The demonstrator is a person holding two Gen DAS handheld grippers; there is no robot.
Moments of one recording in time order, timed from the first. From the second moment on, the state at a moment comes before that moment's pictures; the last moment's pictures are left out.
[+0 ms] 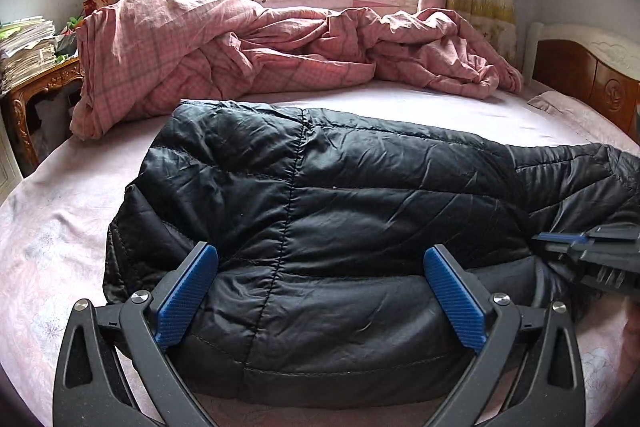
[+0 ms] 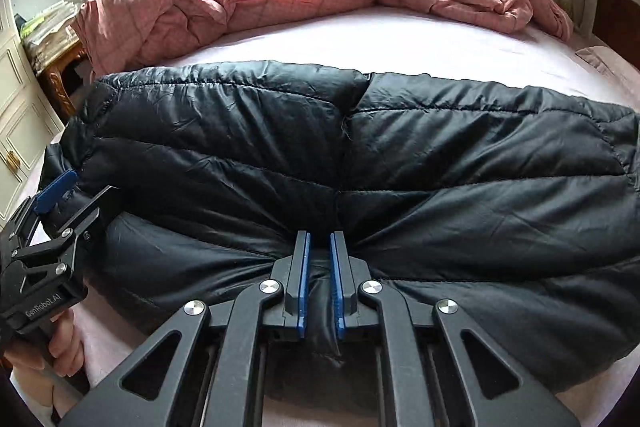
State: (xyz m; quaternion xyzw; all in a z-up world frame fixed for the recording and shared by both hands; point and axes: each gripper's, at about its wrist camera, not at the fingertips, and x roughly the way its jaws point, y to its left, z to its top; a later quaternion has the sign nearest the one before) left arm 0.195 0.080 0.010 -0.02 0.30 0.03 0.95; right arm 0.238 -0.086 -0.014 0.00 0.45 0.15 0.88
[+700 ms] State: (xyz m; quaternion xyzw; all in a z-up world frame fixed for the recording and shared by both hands) left arm 0.200 0.080 0.009 -0.02 0.31 0.03 0.95; right arm 0.346 -0.084 0.014 0.05 0.51 0.10 0.85
